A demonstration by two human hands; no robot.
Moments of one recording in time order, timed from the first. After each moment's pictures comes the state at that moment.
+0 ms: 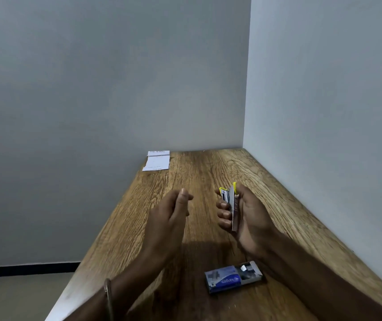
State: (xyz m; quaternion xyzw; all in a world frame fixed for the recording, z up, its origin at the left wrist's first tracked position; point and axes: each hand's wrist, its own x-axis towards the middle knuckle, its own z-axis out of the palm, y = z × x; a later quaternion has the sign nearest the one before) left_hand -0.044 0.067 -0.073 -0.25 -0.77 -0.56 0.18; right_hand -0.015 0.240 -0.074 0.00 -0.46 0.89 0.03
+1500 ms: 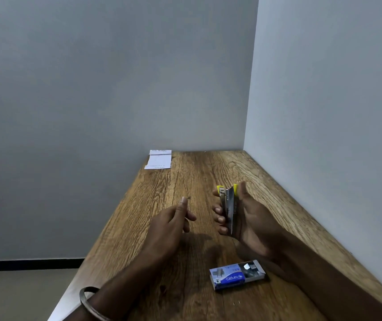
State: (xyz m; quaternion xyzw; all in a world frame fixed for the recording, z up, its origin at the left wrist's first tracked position) left_hand -0.060 0.051 -0.096 -0.20 -0.79 -0.58 0.05; right_hand -0.012 0.247 -0.080 0.10 -0.53 0.84 -0.04
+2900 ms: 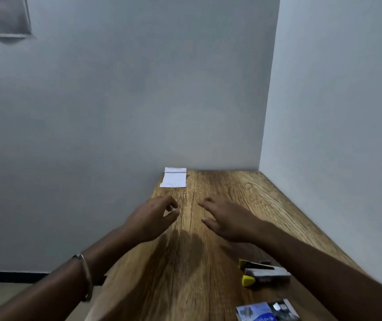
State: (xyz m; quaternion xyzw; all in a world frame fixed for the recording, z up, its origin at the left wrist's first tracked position) left_hand -0.152 -0.014 -0.048 -0.30 -0.92 -0.20 0.14; right_hand -0.106 0.211 -0.051 0.17 -0.97 0.04 0.17
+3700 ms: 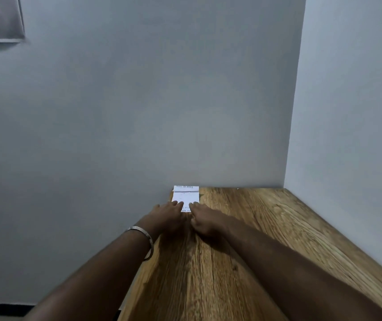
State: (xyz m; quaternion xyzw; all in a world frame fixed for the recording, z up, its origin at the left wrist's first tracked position) left_hand -0.381 0.022 -0.080 -0.25 -0.97 0.01 0.04; right_hand -0.333 0.176 -0.079 0.08 -1.00 0.05 0.01
